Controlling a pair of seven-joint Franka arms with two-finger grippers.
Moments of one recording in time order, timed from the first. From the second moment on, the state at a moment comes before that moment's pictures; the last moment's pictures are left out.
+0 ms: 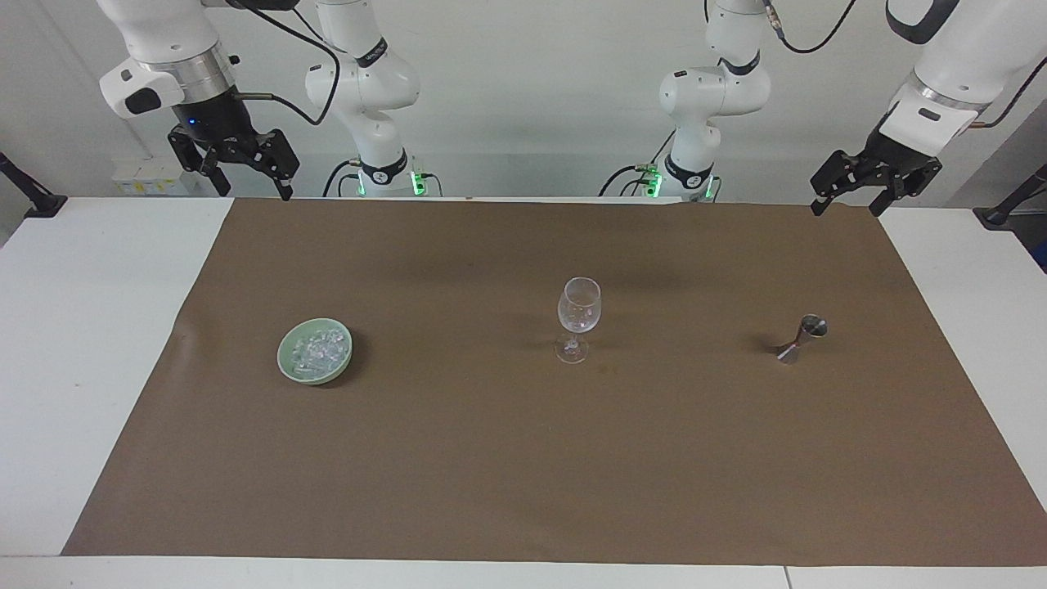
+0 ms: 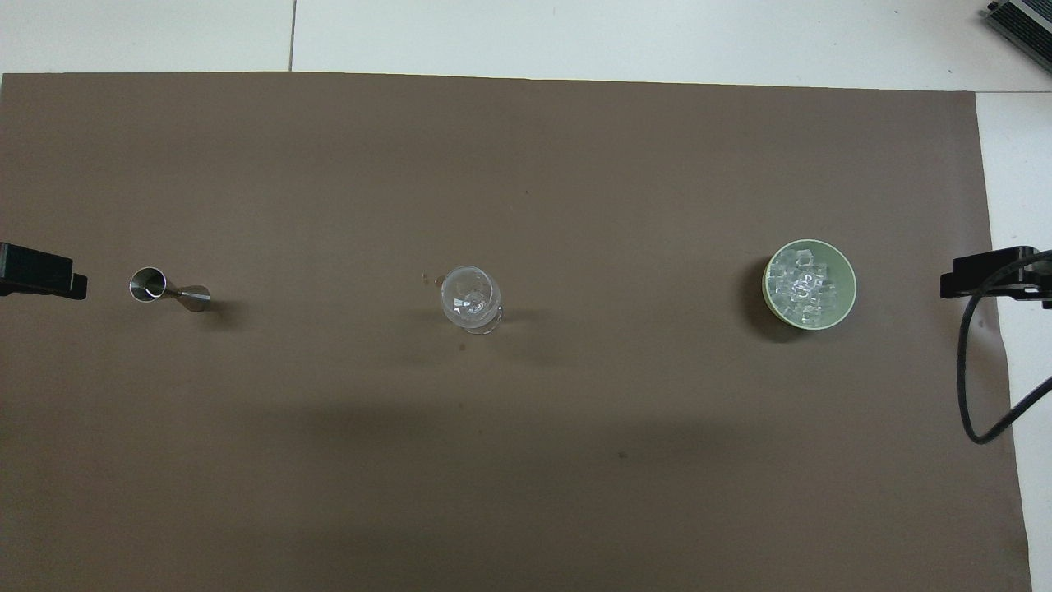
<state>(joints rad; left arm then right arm) 0.02 -0.07 -0.01 -1.60 -0.05 1.52 0.03 0.09 -0.10 -0.12 -1.60 0.00 1.54 0.08</state>
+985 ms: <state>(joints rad) 0.17 -0.08 -0.01 -1.61 -0.16 1.47 -0.19 0.09 -0.10 -0.10 -1.60 0.00 1.60 0.08</state>
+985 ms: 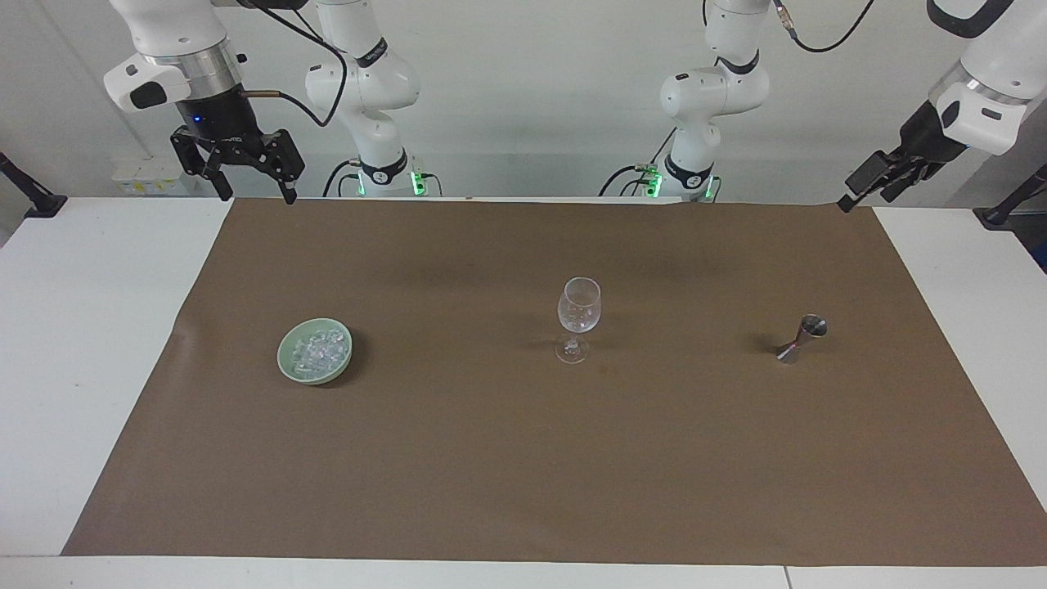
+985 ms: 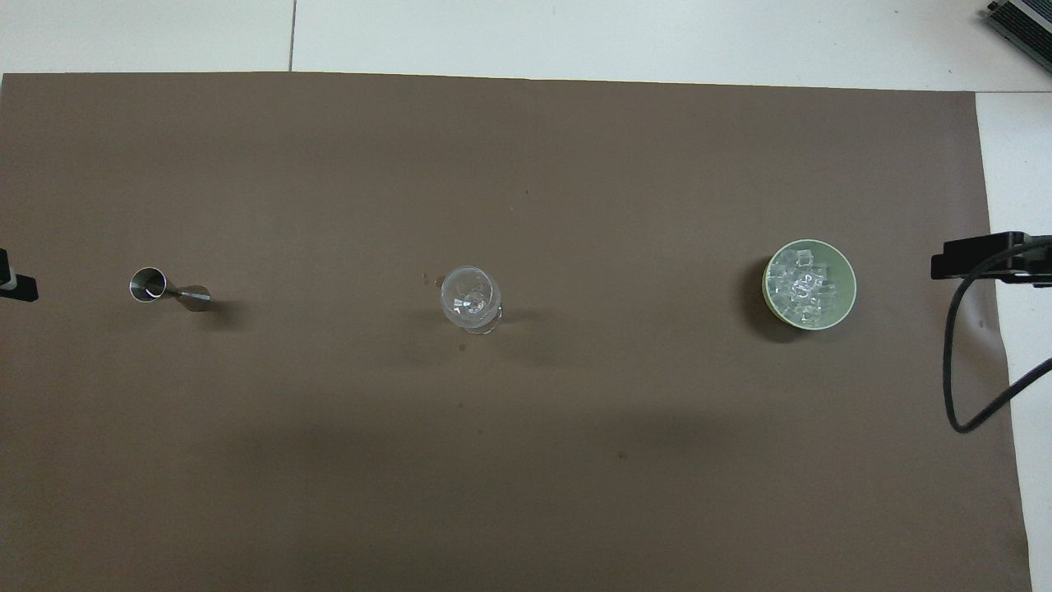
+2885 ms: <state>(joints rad) 0.58 0.35 -0.02 -1.64 -0.65 1.41 -0.45 0.09 -0.10 -0.10 -1.60 0.00 1.61 0.08</state>
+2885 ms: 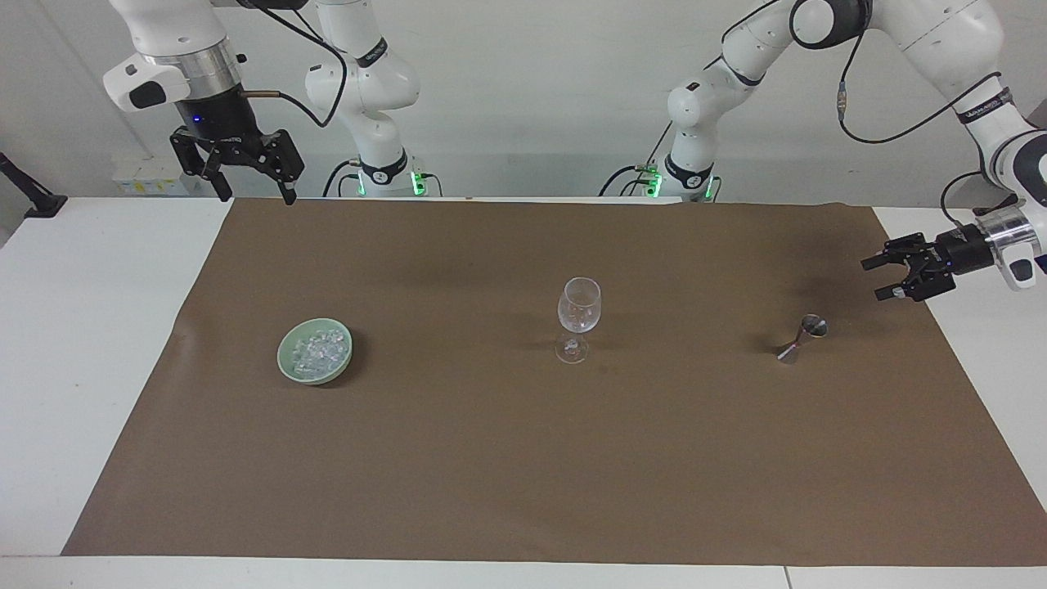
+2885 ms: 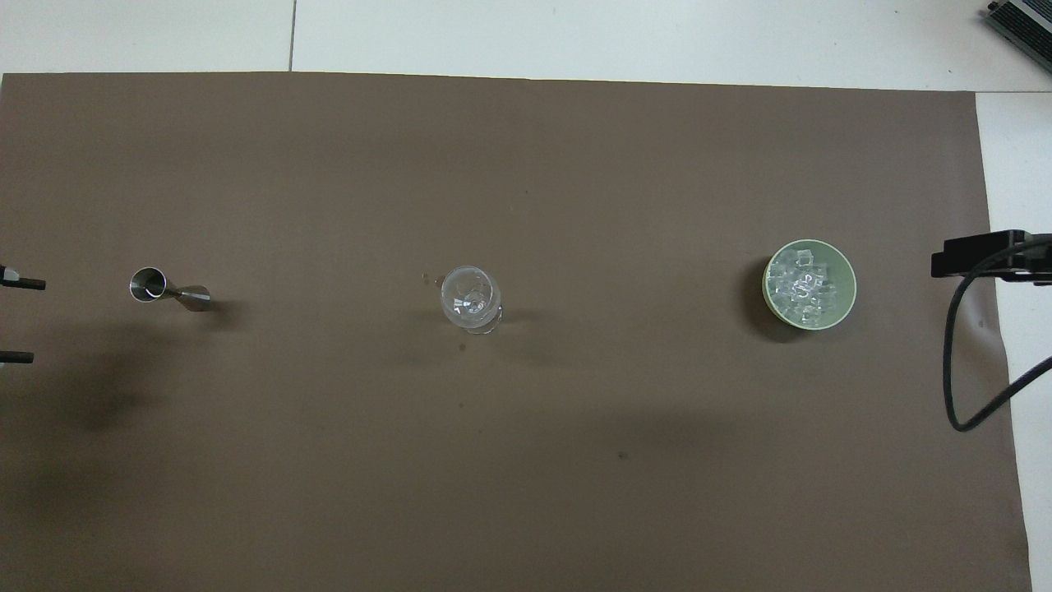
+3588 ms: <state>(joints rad) 0.53 0.35 -0.03 -1.67 -0.66 1.44 -0.46 0.09 -0.10 -0.10 -1.60 0.00 1.61 0.08</state>
